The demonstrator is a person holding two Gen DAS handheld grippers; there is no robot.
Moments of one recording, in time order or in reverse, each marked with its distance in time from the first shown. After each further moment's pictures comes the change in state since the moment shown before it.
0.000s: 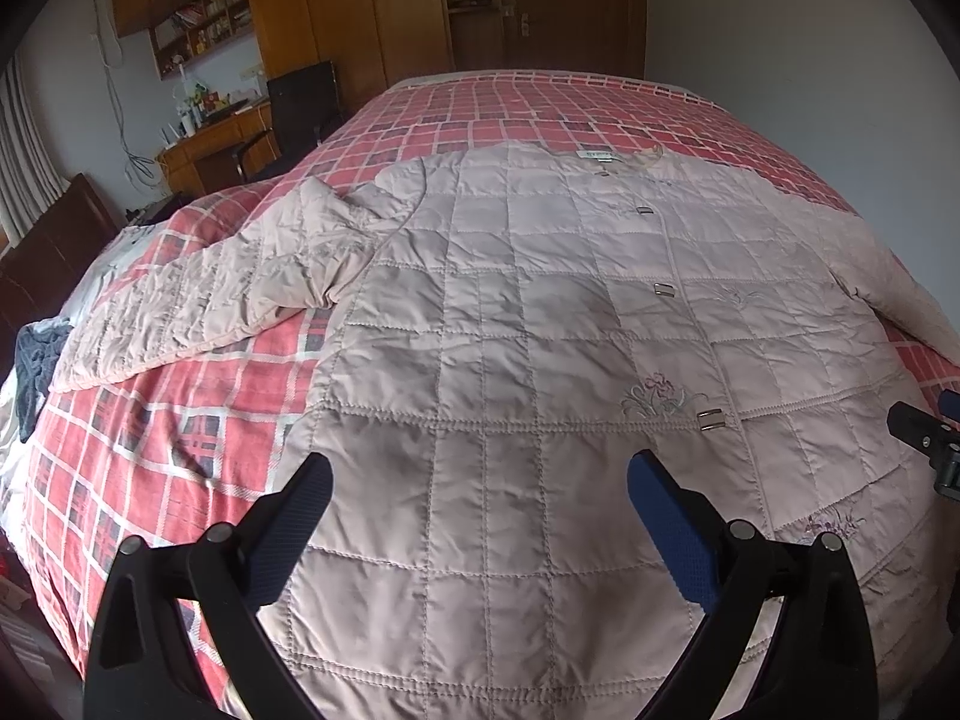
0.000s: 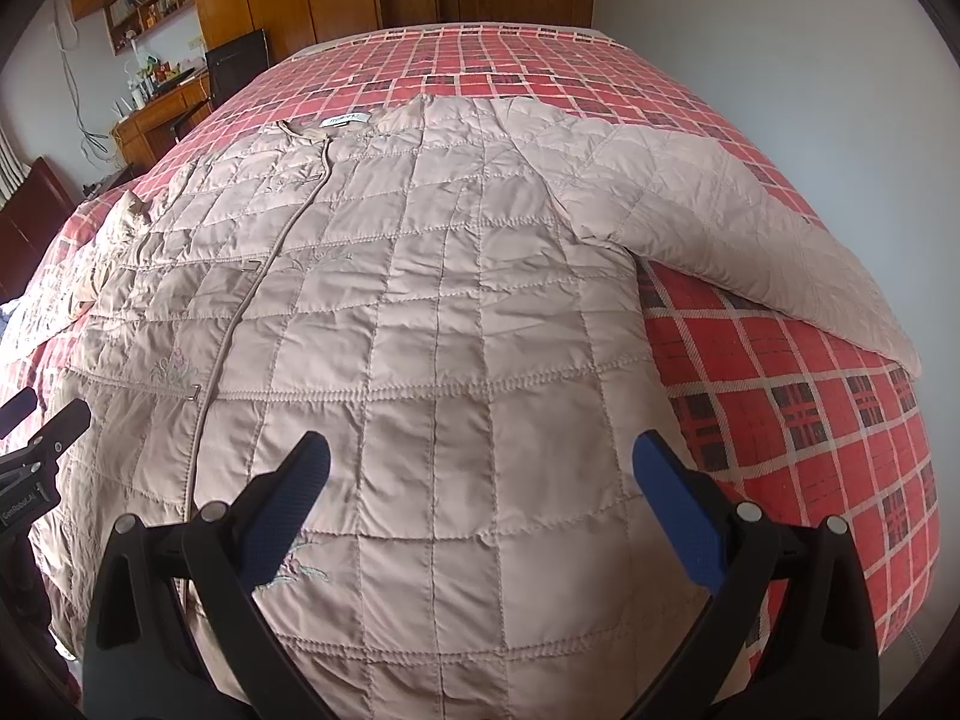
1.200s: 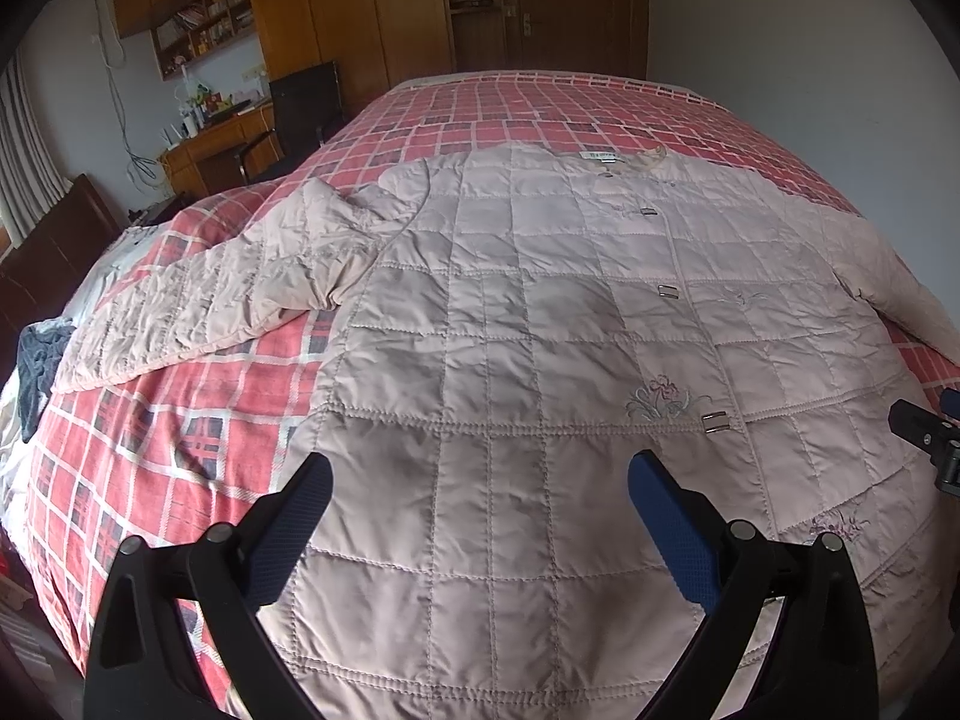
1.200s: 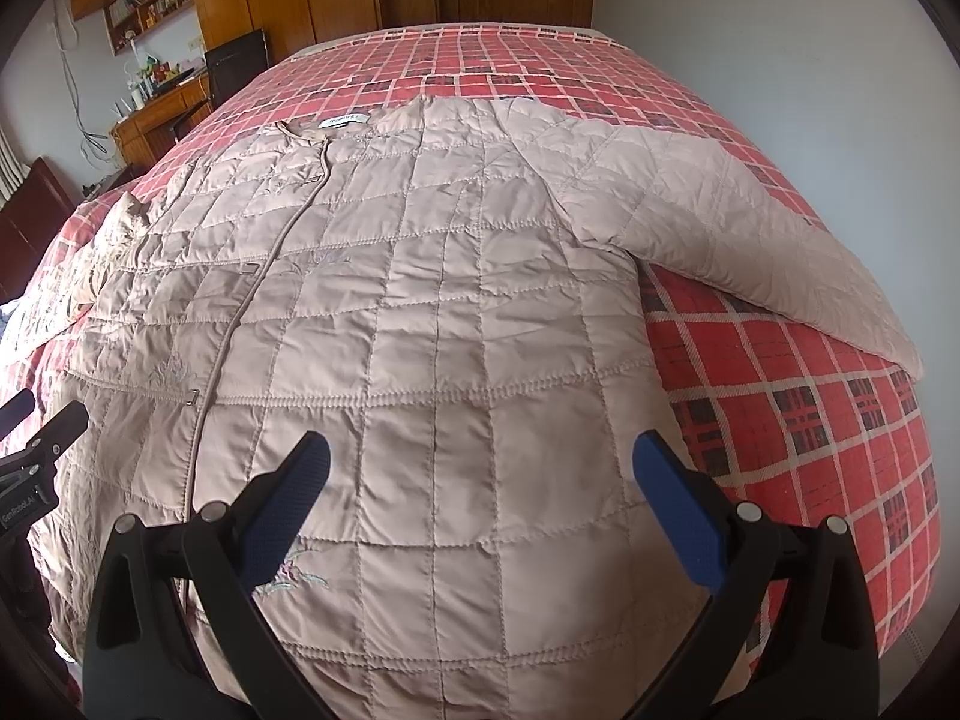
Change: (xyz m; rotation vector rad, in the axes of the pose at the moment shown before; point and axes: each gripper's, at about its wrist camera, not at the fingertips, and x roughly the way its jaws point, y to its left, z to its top) left arm 0.000 -0.001 0.001 0.001 0.000 0.009; right arm 0.001 0.000 0.001 0.000 -0.002 0.001
